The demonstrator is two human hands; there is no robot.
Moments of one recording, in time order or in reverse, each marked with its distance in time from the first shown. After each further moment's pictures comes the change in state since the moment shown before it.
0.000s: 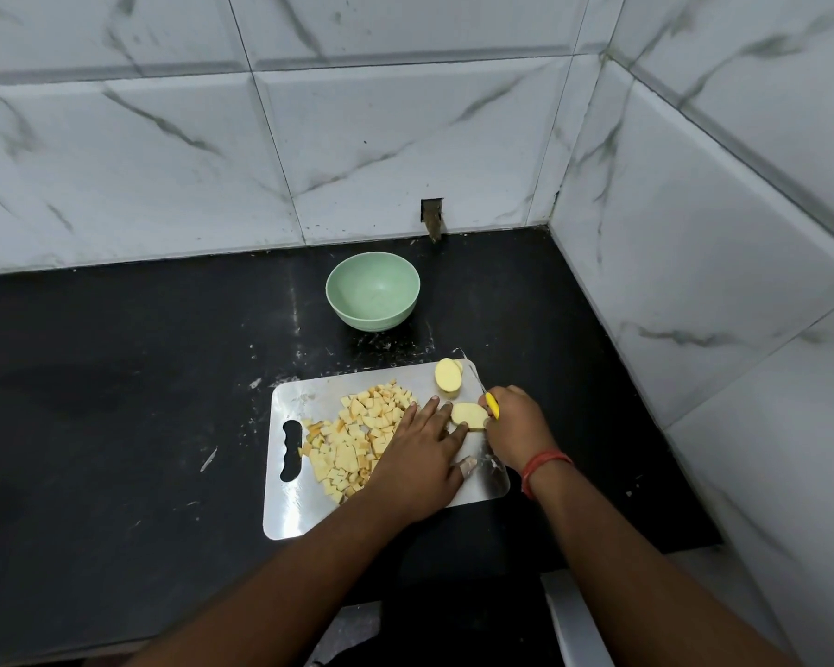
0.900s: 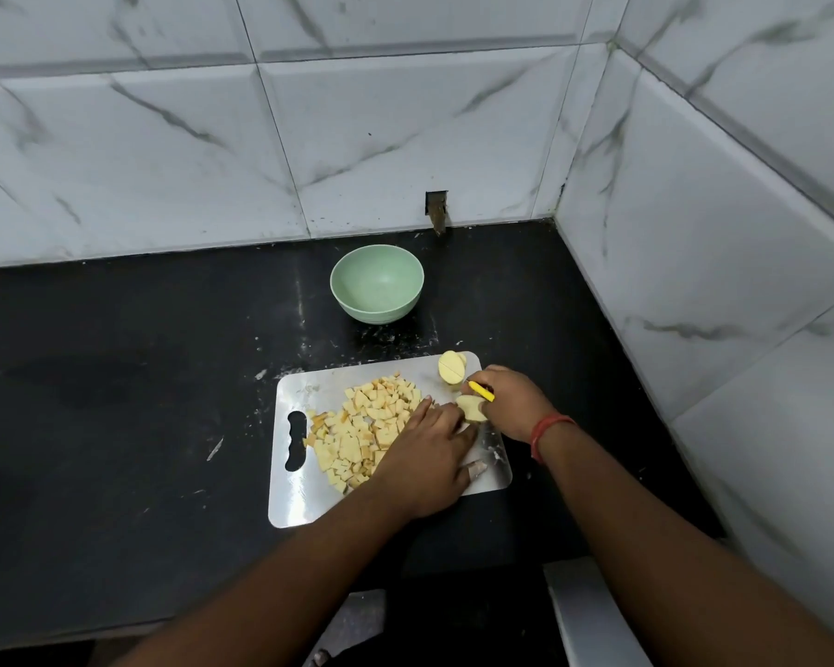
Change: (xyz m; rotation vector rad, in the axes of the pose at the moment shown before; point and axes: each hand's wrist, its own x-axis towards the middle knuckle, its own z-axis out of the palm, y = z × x) left_hand -0.002 0.003 0.004 0.041 0.062 0.117; right_hand 0.017 -0.005 -0.018 0.034 -0.234 -0.201
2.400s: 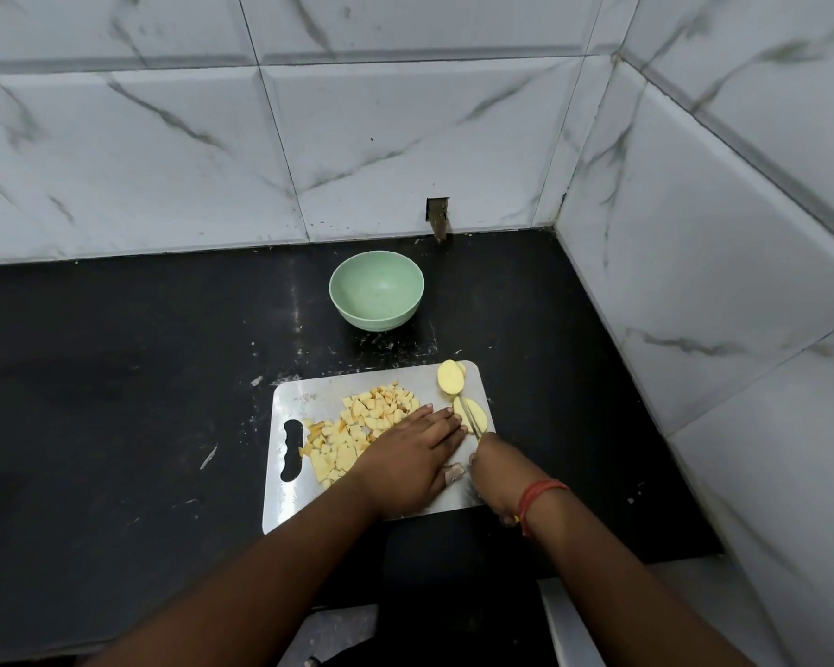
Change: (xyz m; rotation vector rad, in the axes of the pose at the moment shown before) left_hand 0.002 -0.038 0.010 0.048 -0.011 0.174; right_hand -0.056 -0.041 0.023 -0.155 -0.212 0.336
